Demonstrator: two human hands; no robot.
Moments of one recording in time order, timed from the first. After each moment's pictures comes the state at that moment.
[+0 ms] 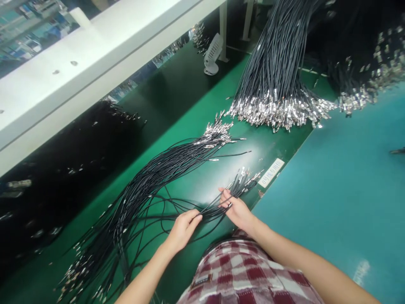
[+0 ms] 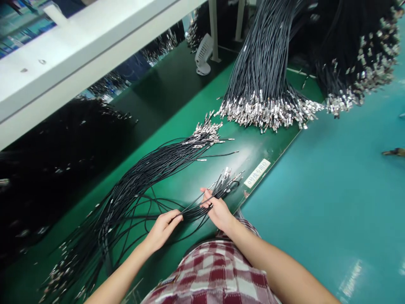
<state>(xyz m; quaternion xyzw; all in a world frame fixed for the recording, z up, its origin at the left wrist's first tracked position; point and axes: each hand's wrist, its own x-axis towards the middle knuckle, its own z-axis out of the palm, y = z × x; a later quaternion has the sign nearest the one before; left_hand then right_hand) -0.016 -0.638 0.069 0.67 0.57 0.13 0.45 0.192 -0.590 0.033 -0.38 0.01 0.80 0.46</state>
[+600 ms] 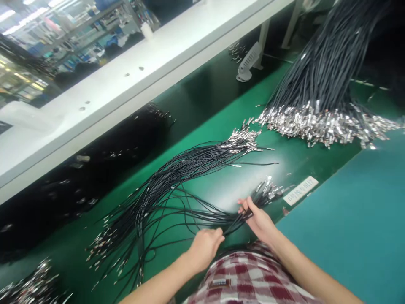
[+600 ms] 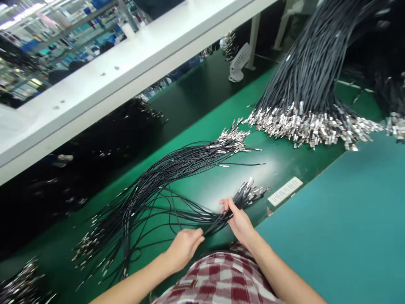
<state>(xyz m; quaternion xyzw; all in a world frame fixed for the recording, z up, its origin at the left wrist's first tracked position) 0.013 -0.696 0.053 0.73 0.58 0.01 0.37 0.202 -0.598 0.032 -0.46 -0.09 0.79 0.39</state>
